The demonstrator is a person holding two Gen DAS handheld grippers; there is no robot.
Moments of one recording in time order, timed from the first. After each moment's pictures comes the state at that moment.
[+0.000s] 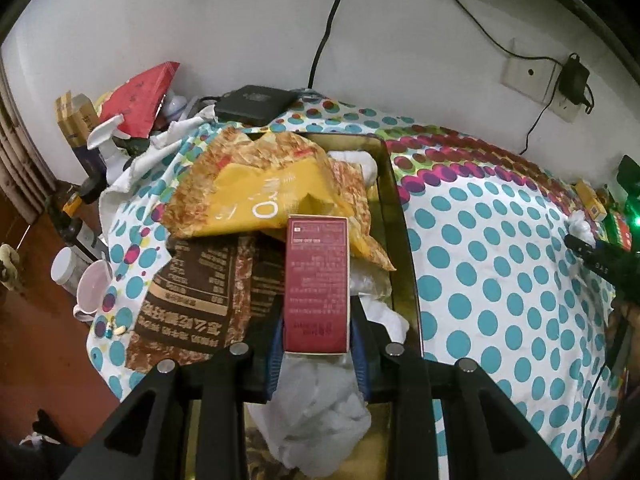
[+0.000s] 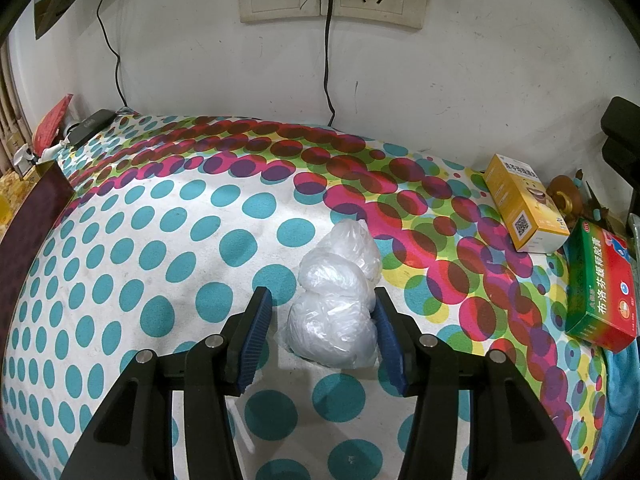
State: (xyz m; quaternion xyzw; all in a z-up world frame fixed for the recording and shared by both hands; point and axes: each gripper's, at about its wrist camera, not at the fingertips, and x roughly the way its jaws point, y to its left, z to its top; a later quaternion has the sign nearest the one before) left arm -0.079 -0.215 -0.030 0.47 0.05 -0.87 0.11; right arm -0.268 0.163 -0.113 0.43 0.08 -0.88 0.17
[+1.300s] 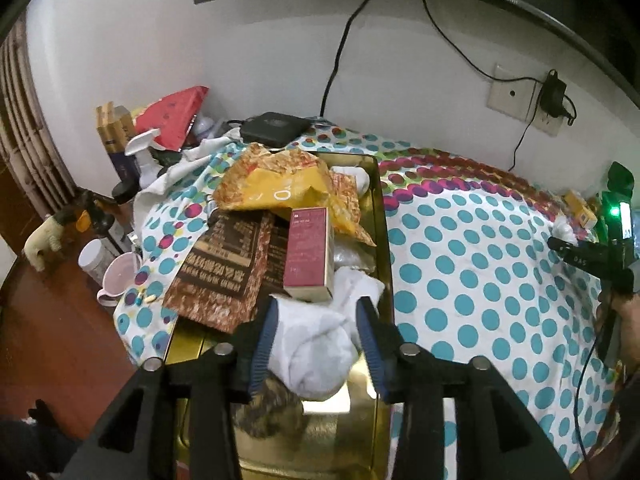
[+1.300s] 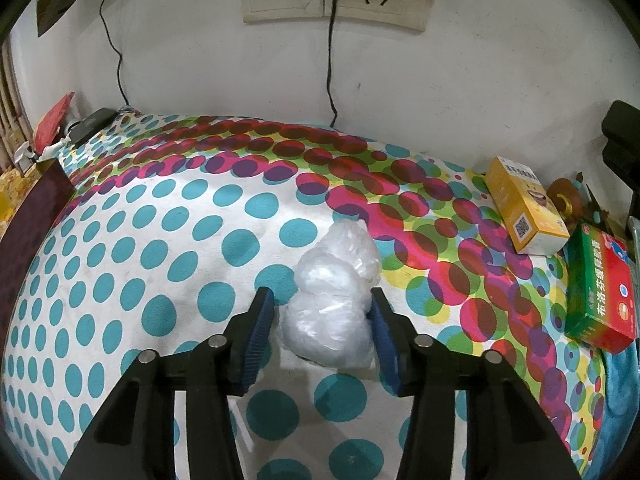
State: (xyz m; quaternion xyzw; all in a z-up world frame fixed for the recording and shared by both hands) left arm -0.015 -0.186 -0.001 0.41 0.05 -0.90 0.14; right arm -0.272 0.164 -0.102 0.43 0.09 -0.88 0.18
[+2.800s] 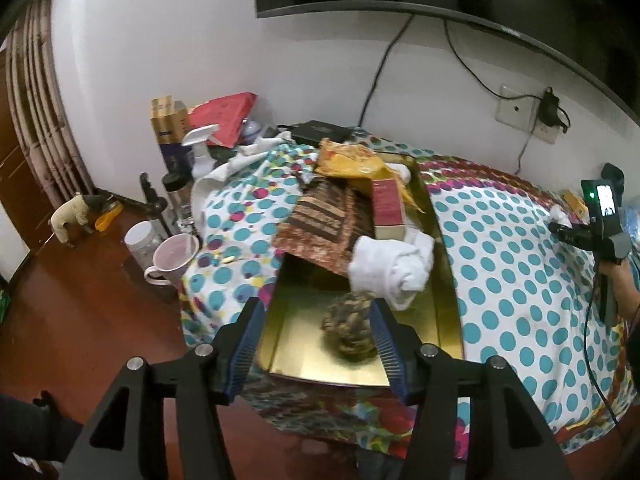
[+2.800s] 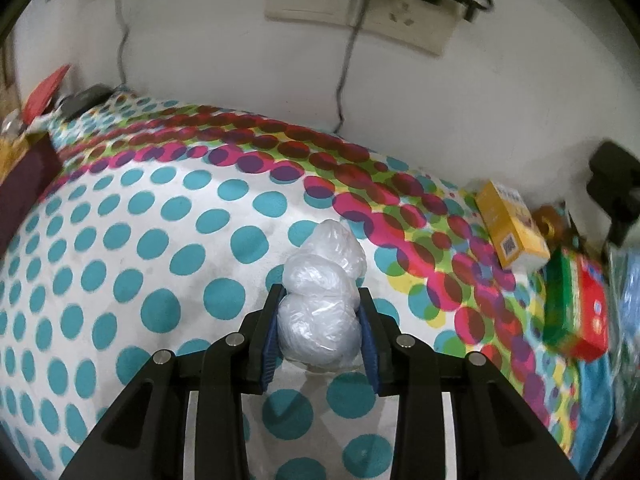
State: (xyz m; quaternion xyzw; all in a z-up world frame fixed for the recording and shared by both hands) left arm 0.090 -0.230 0.013 0.38 0.05 -0.91 0.16; right arm -0.263 0.155 -0.097 0.41 0.14 -0.89 0.15
